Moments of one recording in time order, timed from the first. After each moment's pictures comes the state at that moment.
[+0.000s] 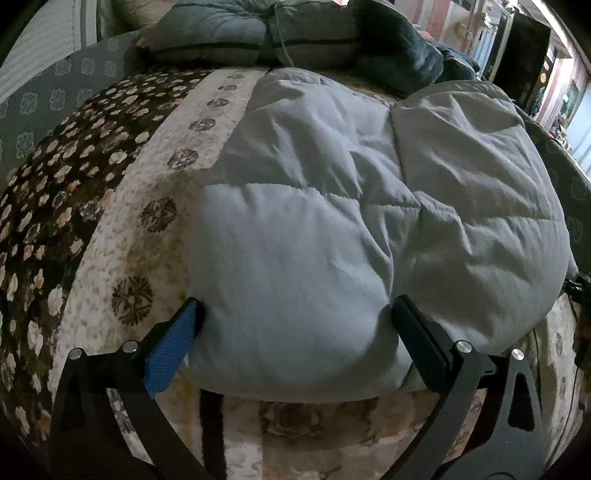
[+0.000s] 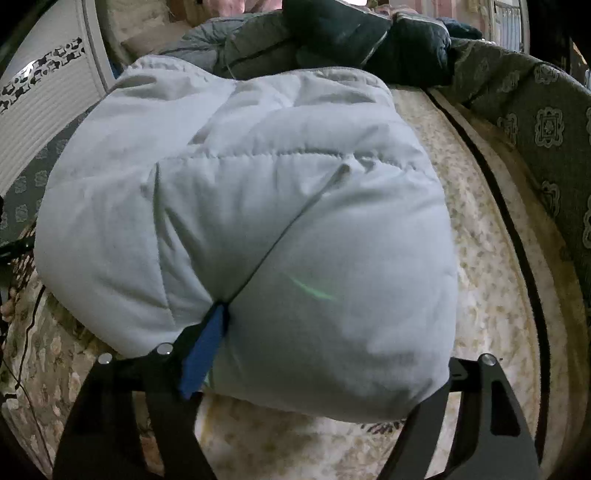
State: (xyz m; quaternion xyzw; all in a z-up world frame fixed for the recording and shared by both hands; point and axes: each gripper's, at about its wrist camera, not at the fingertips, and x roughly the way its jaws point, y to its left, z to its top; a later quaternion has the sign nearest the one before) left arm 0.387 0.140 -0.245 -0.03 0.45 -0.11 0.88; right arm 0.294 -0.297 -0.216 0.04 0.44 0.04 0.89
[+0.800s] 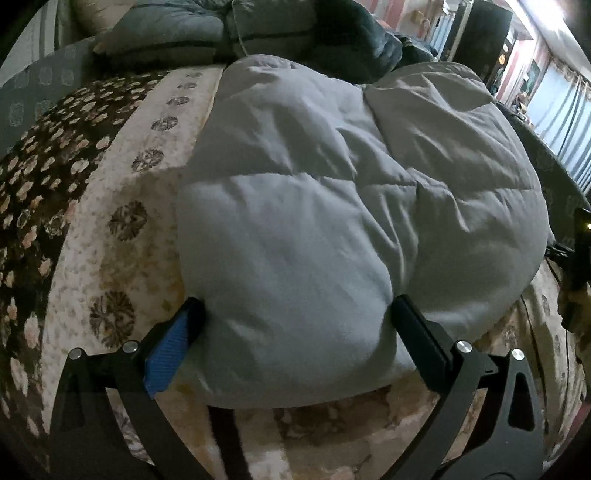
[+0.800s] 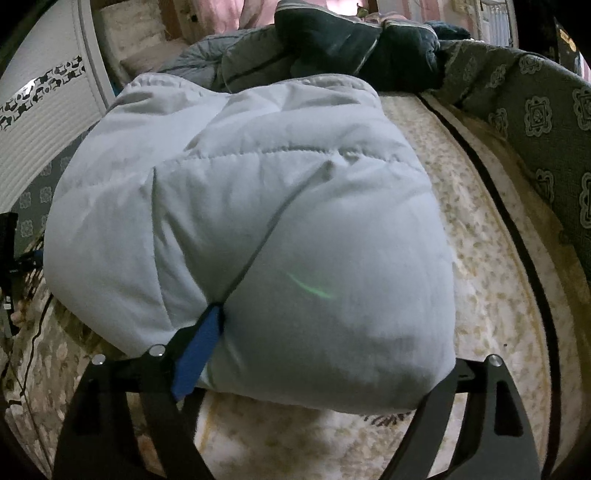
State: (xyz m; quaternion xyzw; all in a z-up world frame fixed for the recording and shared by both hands) left arm 0.390 0.163 -0.264 -0.01 0.45 -0.20 0.87; right arm 0.274 -0.299 -0.213 0.07 0.42 0.04 0.91
